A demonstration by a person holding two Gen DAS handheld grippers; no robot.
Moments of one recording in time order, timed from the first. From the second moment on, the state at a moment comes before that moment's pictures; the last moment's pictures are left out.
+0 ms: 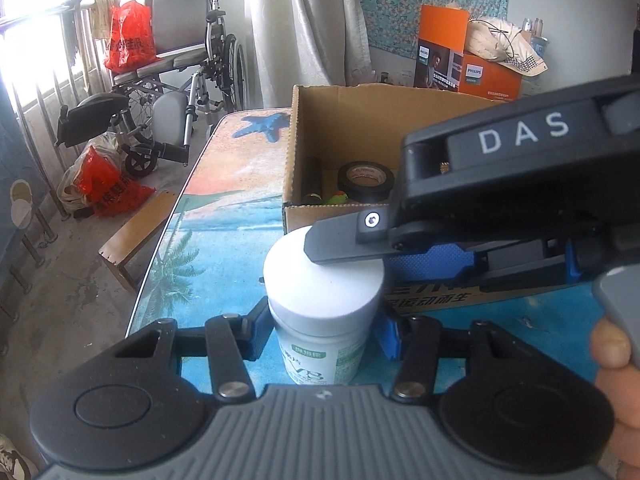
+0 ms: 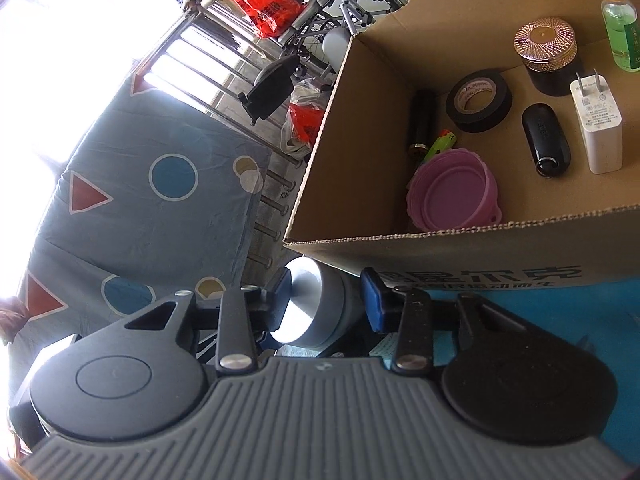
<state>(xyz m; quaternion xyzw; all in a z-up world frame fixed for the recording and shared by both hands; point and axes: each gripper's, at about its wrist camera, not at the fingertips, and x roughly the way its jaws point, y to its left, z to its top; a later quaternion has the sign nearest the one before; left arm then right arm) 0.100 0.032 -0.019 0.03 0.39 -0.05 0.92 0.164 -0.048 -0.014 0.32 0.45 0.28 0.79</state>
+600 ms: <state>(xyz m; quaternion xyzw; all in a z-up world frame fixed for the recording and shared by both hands) 0.087 -0.034 -0.016 0.05 0.39 -0.11 0.91 0.118 -0.121 -0.006 0.34 0.44 0.22 0.80</state>
